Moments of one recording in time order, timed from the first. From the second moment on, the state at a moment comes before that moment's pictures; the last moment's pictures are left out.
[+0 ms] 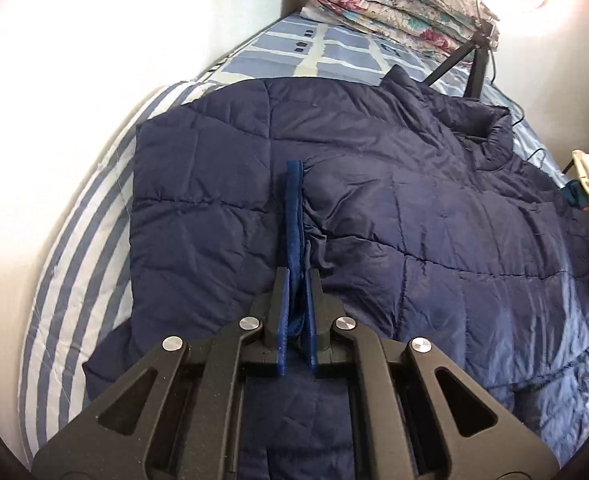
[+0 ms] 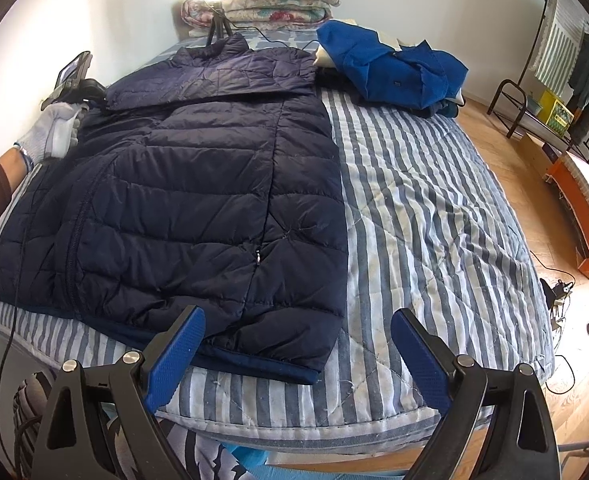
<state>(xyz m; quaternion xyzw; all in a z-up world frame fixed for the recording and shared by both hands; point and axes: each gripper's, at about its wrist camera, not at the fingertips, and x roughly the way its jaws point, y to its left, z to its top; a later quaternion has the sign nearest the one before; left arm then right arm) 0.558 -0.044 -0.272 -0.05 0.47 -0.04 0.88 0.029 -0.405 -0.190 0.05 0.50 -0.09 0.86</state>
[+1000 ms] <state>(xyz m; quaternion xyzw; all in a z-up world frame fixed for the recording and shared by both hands) 0.277 0.062 -0.057 -0.06 0.36 -0.10 0.93 -0.018 -0.431 -0.114 0.07 0.36 -0.08 0.92</state>
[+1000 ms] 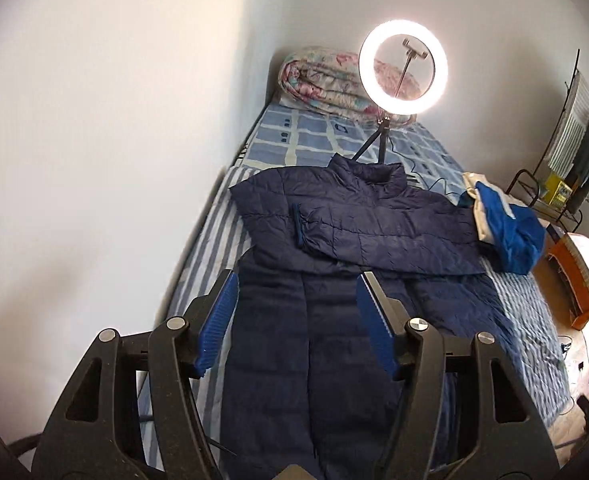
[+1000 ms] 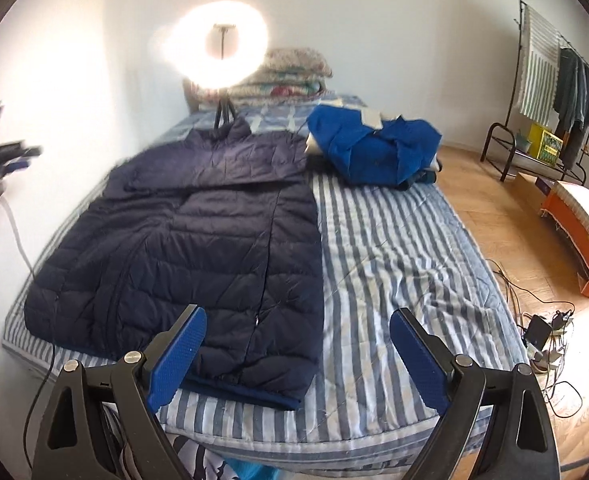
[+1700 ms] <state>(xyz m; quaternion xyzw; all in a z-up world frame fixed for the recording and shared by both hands) 0.147 0.127 -0.181 -0.14 0.48 -0.09 0.86 0.003 -0.476 -0.164 0.06 0.41 -0.04 0.91</state>
